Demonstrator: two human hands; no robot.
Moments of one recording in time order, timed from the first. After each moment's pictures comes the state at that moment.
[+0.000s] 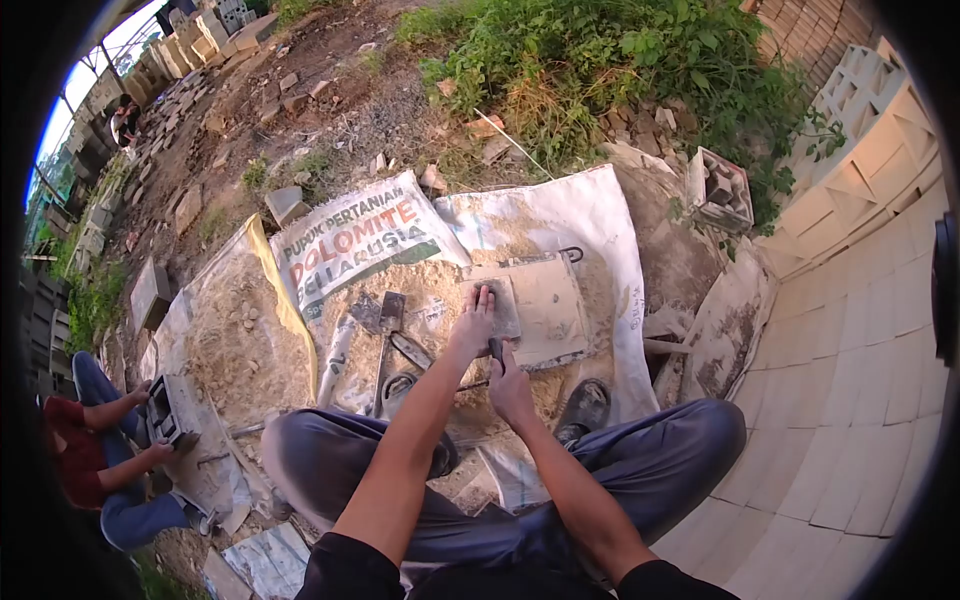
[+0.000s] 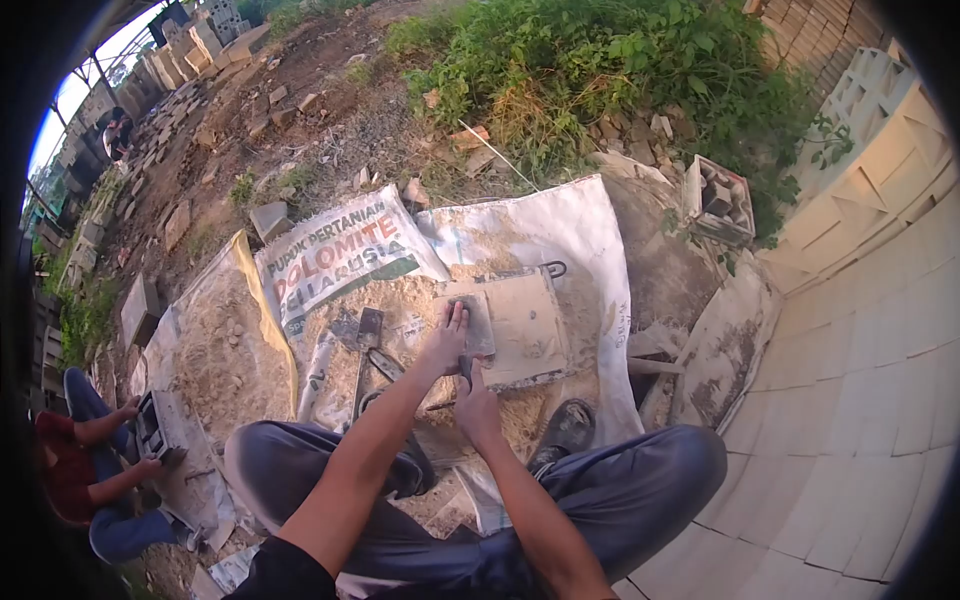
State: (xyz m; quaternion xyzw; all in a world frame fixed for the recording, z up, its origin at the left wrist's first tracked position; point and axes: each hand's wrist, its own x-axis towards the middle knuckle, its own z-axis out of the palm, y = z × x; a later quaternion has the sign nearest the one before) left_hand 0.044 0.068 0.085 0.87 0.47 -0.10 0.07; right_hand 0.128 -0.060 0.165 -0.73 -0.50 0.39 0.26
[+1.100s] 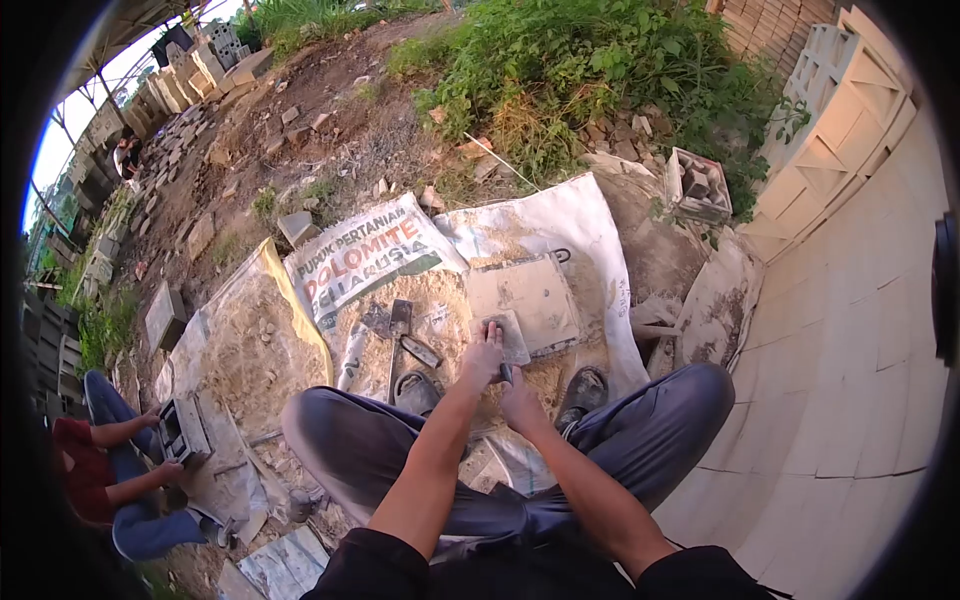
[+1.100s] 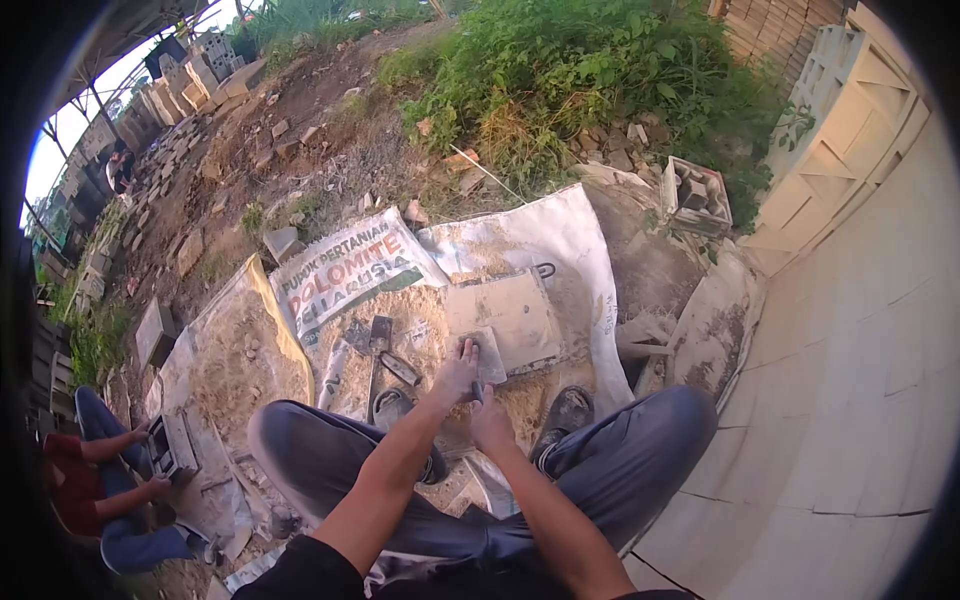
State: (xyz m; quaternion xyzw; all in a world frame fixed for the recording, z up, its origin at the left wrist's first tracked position) left_hand 0.050 -0.013 0.101 0.87 0.45 -0.12 0.13; right_hand 0.139 -0.125 0.181 -0.74 -0.53 0.39 0.13
